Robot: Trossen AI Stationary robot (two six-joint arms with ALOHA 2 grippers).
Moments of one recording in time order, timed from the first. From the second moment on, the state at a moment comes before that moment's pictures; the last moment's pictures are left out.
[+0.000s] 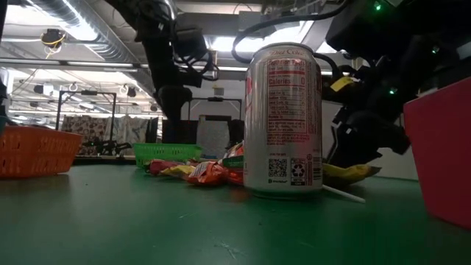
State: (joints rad) left arm 0.49 1.59 1.13 -0.69 -0.37 0.11; right arm 0.30 1.68 0.75 -0.17 0.38 0.41
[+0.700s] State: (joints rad) left arm 0.20 1.59 1.13 -0.71 -0.32 -0.05; right arm 0.30 1.60 0.75 -0.21 0.38 0.41
